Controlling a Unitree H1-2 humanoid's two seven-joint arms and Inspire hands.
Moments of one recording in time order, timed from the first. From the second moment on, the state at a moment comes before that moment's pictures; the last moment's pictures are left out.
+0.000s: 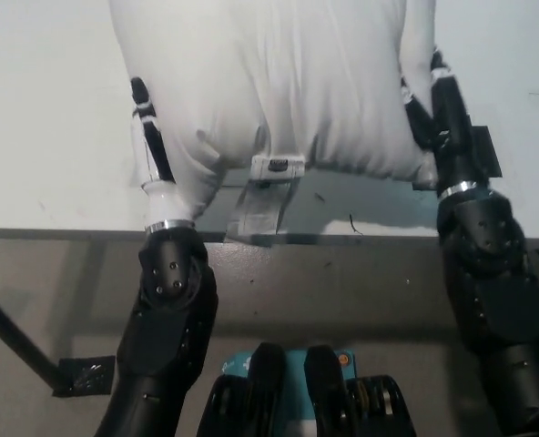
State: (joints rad) left_arm -0.70 -0.06 0.02 0.51 -0.10 -0.33 0.40; right_arm -0.73 -0.07 -0.01 0.42 0.05 -0.12 -0.05
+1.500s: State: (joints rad) left_arm -1.02 -0.13 -0.08 0.08 -0.01 -0.28 0.40; right_arm -0.91 -0.06 0.06 -0.10 -0.21 0.08 -0.15
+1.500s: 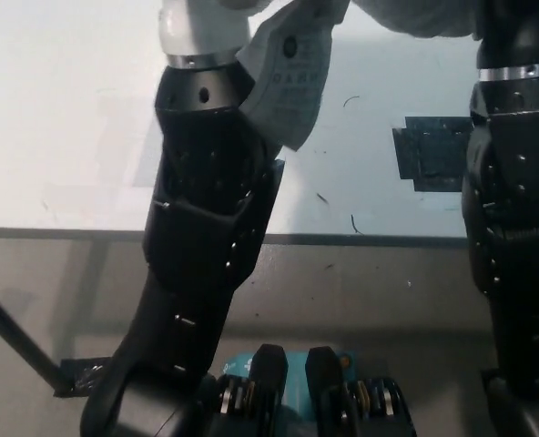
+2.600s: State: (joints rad) left_arm -0.88 -0.10 0.05 1.18 -0.19 -0.37 0.22; right_arm -0.73 -0.01 0.05 0.83 -0.16 -0.08 -0.20
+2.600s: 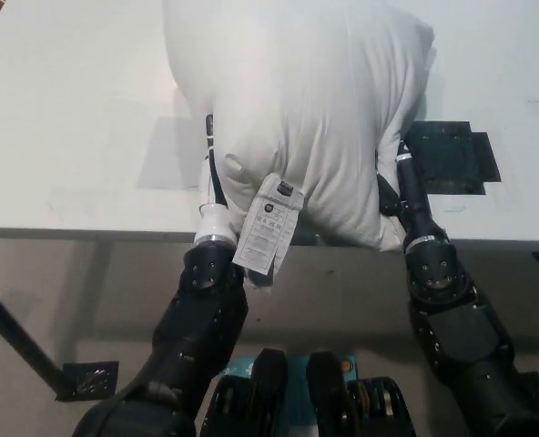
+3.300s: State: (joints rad) left_arm -0.71 0.18 -0.01 0.68 -0.13 -0.37 0.11; right_arm -0.59 -0.35 -0.02 0.25 -0.12 0.03 -0.10
